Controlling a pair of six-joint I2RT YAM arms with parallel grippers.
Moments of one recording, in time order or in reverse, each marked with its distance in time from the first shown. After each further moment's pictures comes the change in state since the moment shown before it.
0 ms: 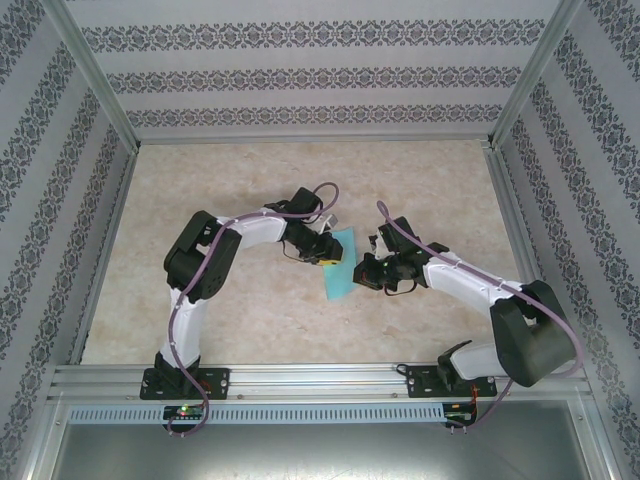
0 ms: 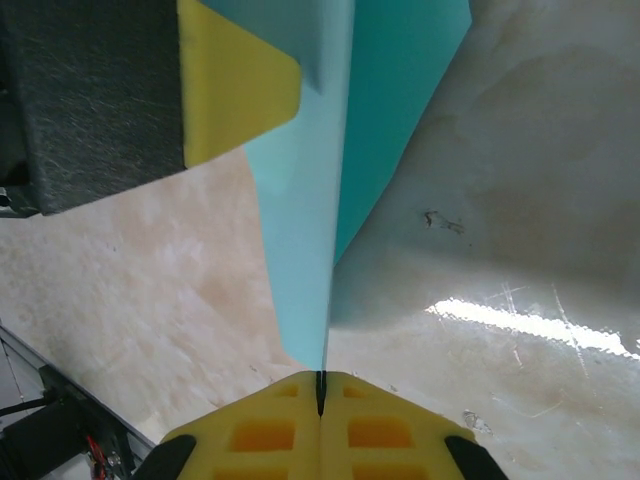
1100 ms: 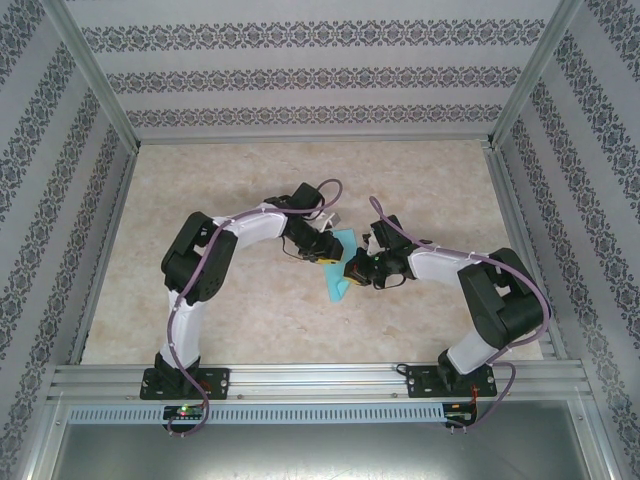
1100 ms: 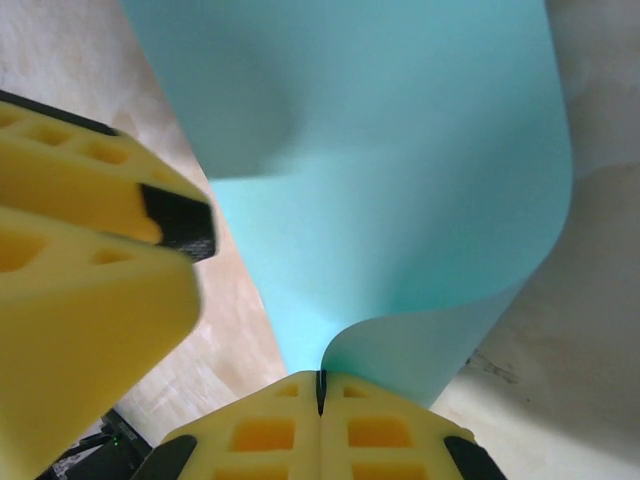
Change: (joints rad) left arm 0.001 -0.039 0.058 -0.137 -0.013 0.103; right arm -0.020 0.219 0.018 0.227 -0.085 0.127
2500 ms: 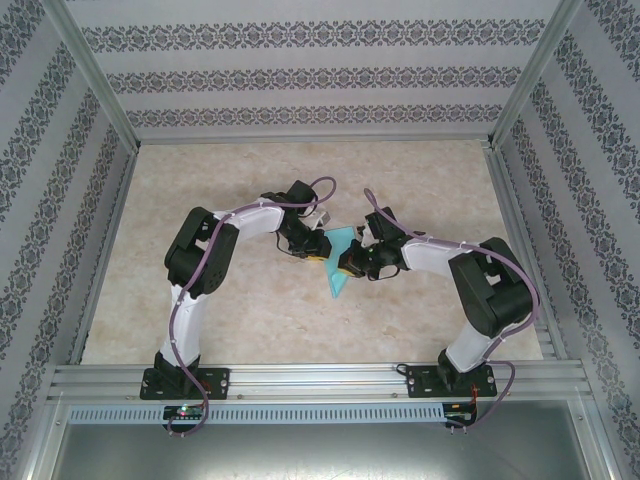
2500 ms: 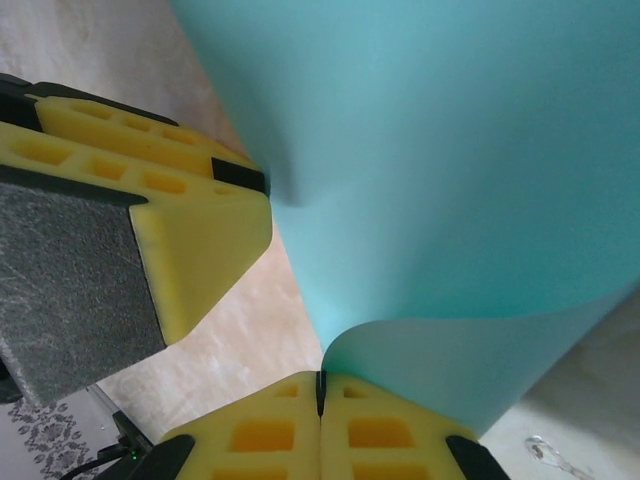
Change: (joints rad) left arm 0.048 0.065 0.042 -0.080 -0.103 0.075; right arm 0.000 0.085 0.091 0.011 -0.015 0.004
